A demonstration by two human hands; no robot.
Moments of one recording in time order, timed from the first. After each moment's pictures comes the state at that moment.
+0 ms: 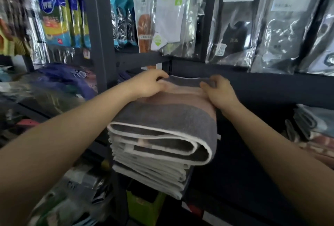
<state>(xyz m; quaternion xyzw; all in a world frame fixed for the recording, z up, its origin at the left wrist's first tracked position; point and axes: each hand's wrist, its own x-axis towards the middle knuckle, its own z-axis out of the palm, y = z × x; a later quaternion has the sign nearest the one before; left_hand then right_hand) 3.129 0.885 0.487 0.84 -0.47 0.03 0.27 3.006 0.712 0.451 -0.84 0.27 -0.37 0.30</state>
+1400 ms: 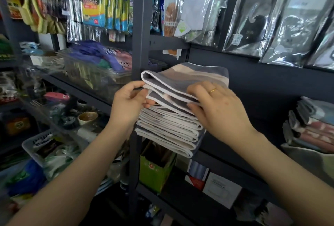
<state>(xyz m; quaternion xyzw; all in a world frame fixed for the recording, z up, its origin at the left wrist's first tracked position) 3.042 1.006 0.394 0.59 -0.23 0.00 0.78 2.911 0.856 0.424 -0.89 -0.05 -0.43 -0.17</state>
